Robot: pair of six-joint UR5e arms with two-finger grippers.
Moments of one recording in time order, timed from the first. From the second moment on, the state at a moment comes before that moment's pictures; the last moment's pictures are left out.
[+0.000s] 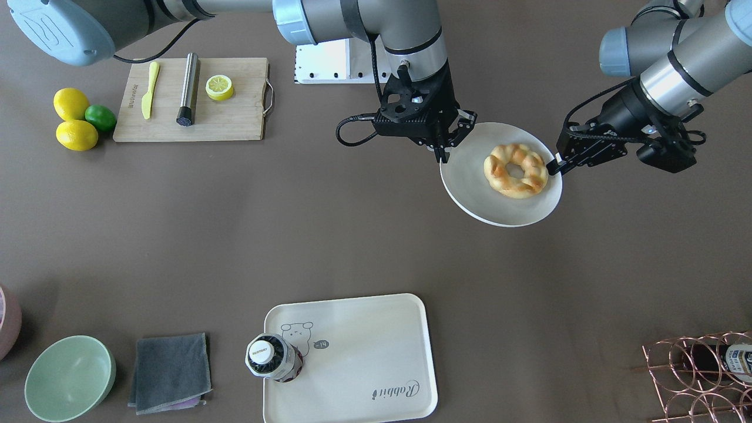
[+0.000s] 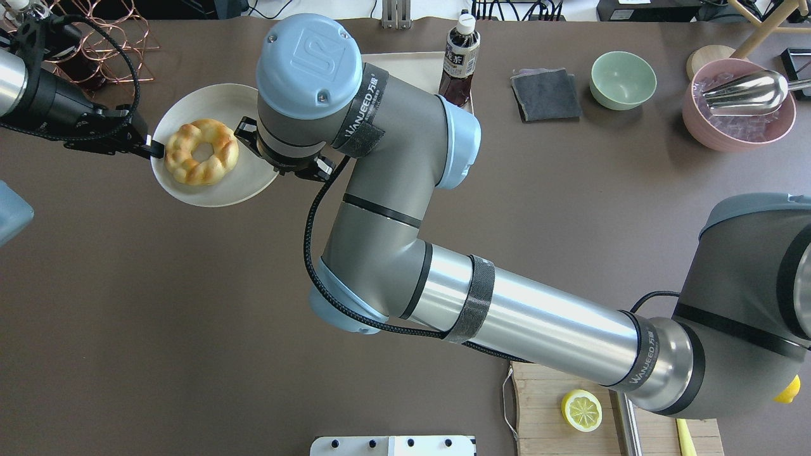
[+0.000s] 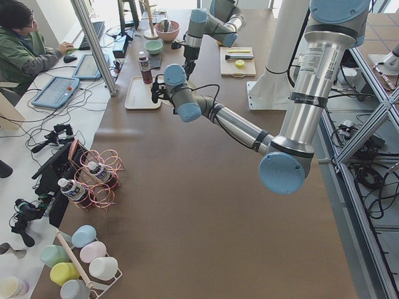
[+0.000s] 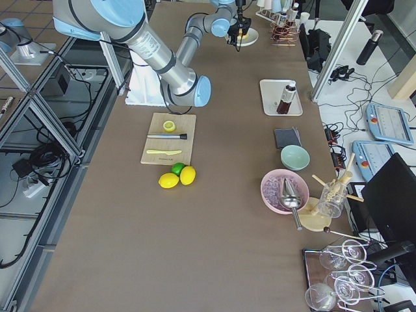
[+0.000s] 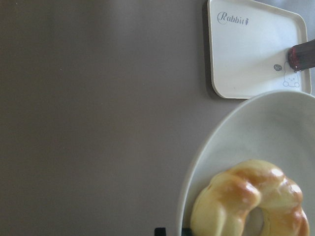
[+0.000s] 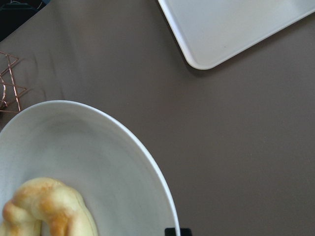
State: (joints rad) left arm -1.06 -1.81 -1.82 -2.12 -2.43 -1.11; right arm 0.53 -0.47 1.44 -1.43 1.81 1.69
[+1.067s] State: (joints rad) left arm -1.06 -1.84 -1.77 -2.12 -2.44 -1.17; right arm 0.53 -0.49 1.49 -1.43 1.81 1.67
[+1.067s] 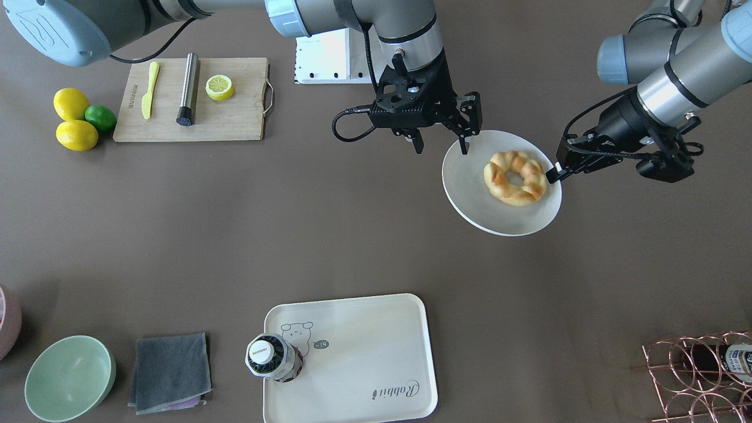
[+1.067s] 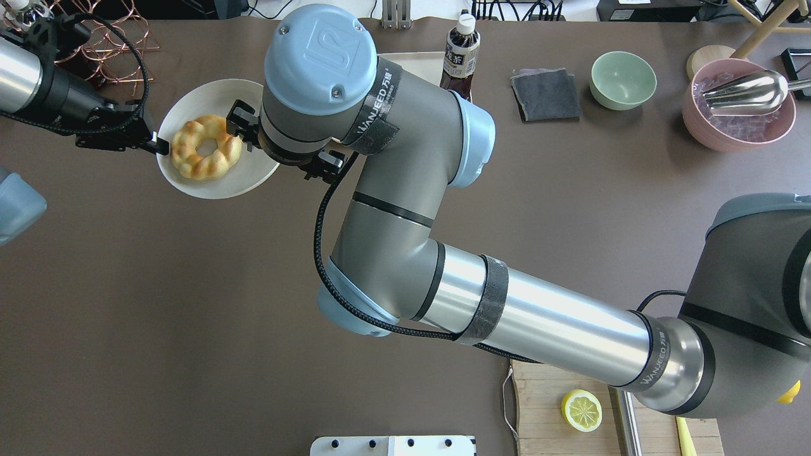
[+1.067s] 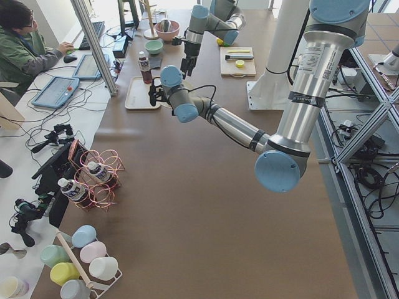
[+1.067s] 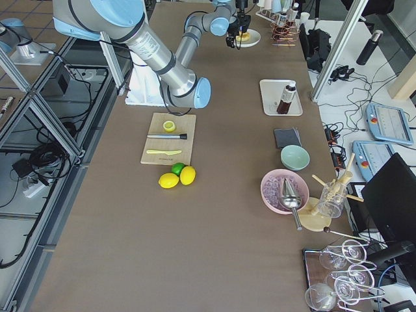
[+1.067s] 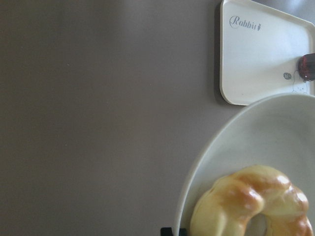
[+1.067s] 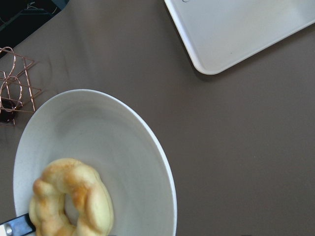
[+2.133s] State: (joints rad) left arm -1.01 -2.38 -1.07 -2.11 -2.16 -1.17; right arm 0.79 -0.78 1.71 -1.73 2.04 1.11
